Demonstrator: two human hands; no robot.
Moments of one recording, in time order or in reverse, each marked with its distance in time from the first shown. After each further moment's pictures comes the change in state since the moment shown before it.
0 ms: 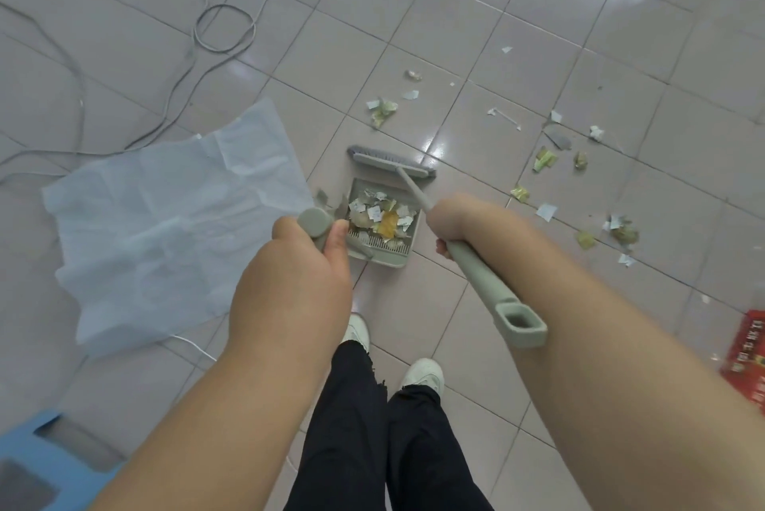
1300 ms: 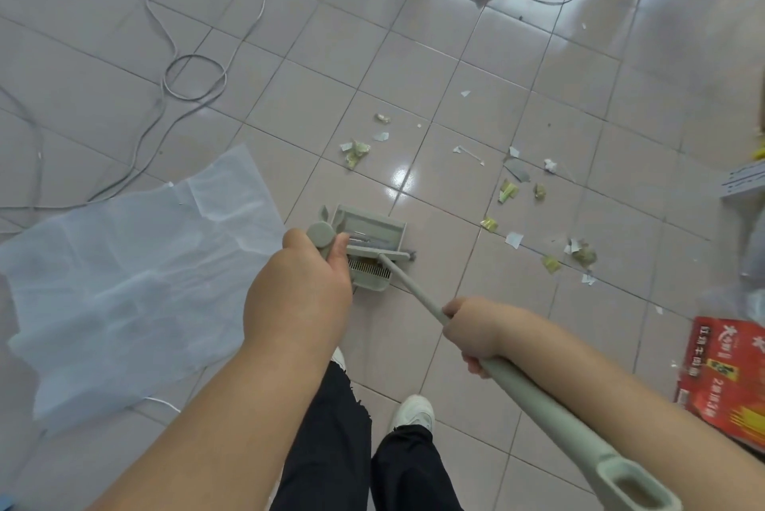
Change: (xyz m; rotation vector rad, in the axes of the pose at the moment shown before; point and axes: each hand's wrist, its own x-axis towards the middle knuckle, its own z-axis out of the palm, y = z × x) left_hand 0.053 0.013 -0.014 -0.024 -0.032 0.114; right_hand -0.060 0.032 0.010 -0.127 -0.174 0.178
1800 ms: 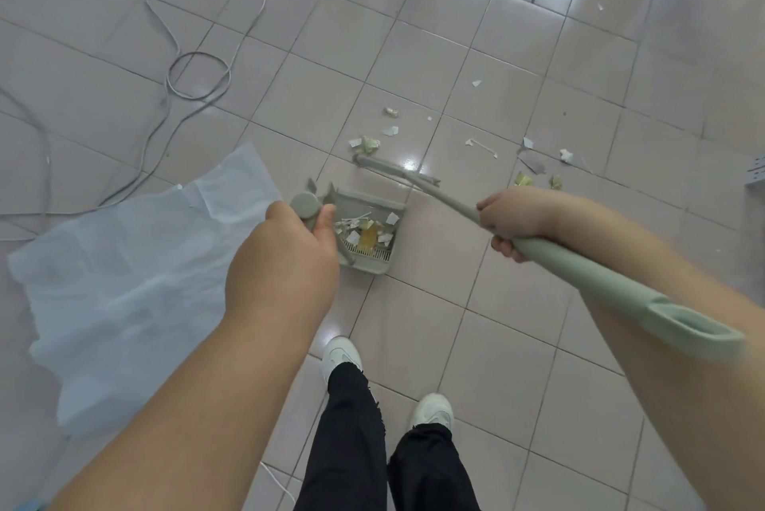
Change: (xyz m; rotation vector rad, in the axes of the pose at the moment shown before) left_hand 0.052 -0.011 -0.021 0.002 0.023 0.006; right_hand 0.007 -0.060 -0.104 0.406 0.135 0.068
